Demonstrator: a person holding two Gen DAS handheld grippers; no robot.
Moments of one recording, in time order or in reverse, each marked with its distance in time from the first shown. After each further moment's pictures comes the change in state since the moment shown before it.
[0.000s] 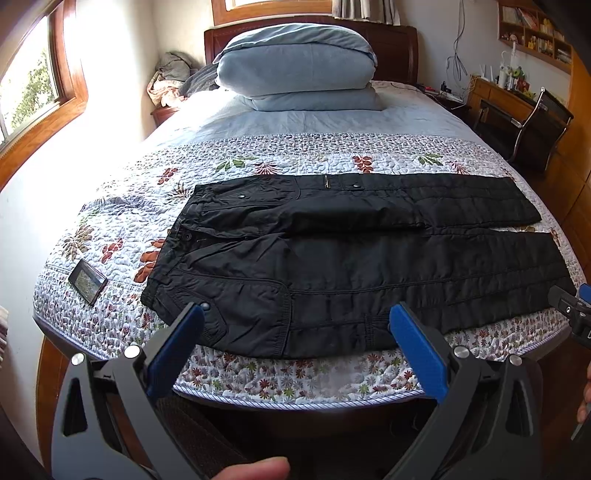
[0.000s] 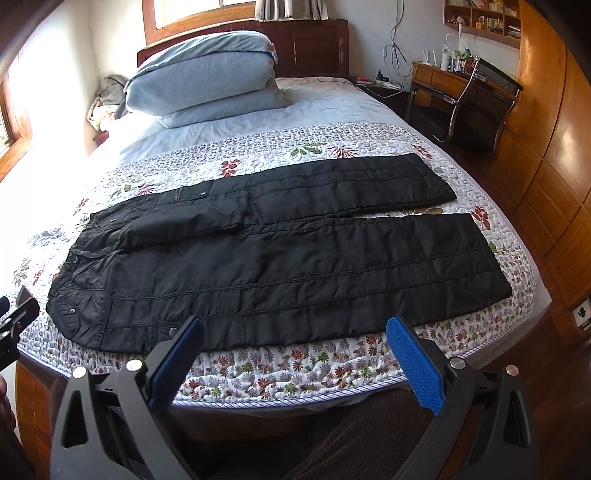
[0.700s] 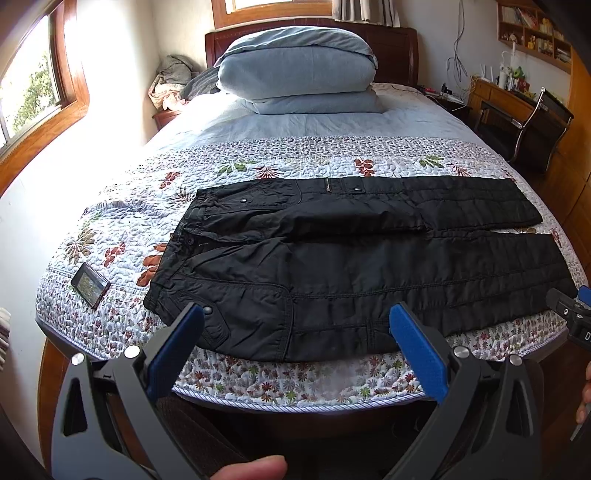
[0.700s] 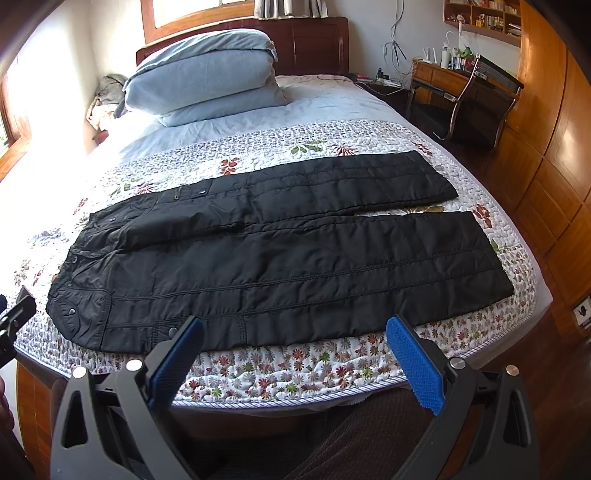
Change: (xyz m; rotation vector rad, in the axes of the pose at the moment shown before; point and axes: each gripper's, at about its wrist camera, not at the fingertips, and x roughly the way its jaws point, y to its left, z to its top) left arm 0.000 0.000 0.003 0.007 -0.011 0.012; right arm 0.003 0.001 -0.001 0.001 0.006 0.000
